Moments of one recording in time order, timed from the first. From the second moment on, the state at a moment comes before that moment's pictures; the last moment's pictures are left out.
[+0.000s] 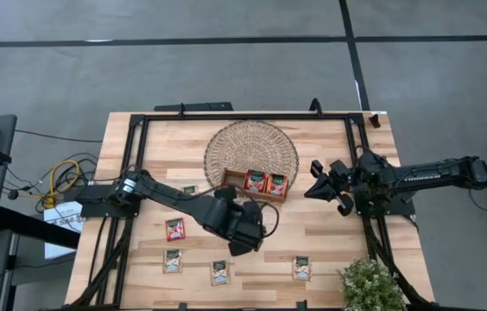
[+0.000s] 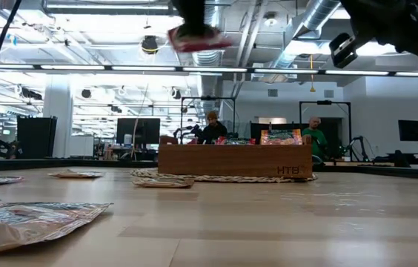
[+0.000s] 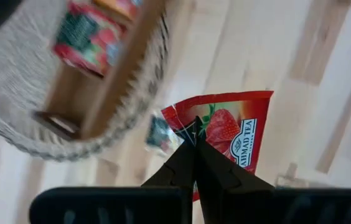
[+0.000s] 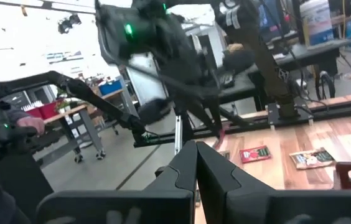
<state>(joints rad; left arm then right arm) -0.37 2.14 2.21 -1.46 -0.36 -0.62 -0.05 0.69 0.19 0.63 -0.47 0.33</state>
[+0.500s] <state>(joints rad) -0.33 2.14 2.27 -1.54 -0.50 -0.48 -0.01 1.11 0.43 0.63 -0.47 0.33</state>
